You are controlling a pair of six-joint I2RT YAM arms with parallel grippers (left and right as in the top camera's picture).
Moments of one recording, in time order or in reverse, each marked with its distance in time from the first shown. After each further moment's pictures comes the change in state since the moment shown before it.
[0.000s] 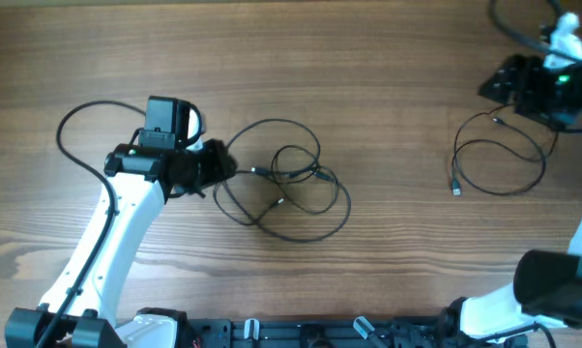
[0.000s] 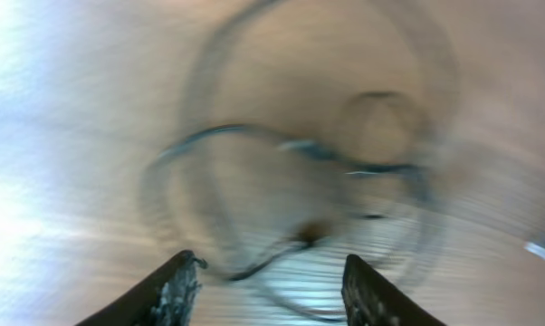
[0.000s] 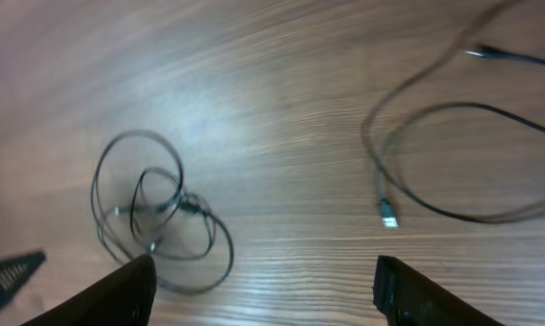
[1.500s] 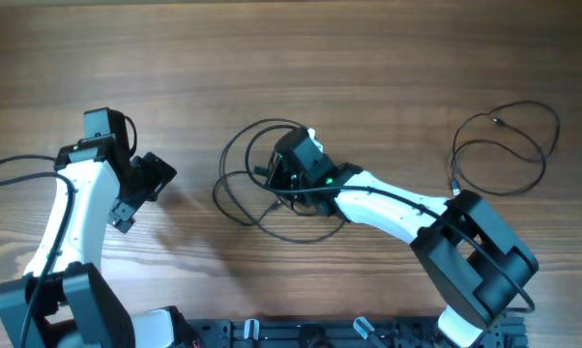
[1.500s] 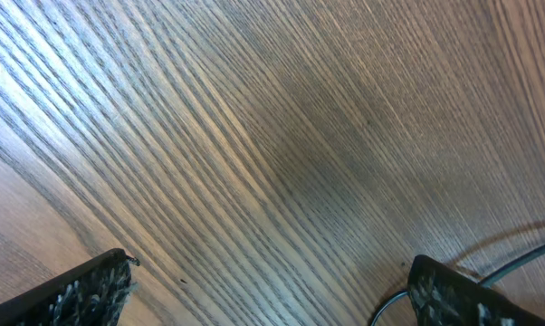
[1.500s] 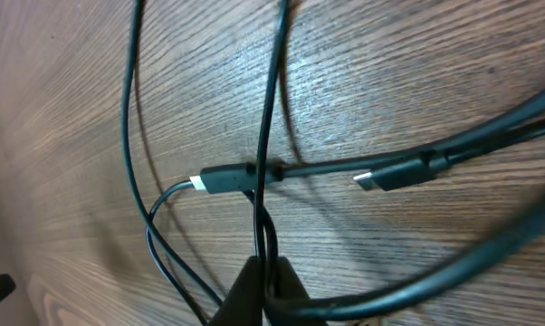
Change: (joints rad) left arm 0.349 0.123 -0.008 -0.136 -0.272 -0.196; right arm 1.018 0.138 -0.953 1.451 0.214 1.153
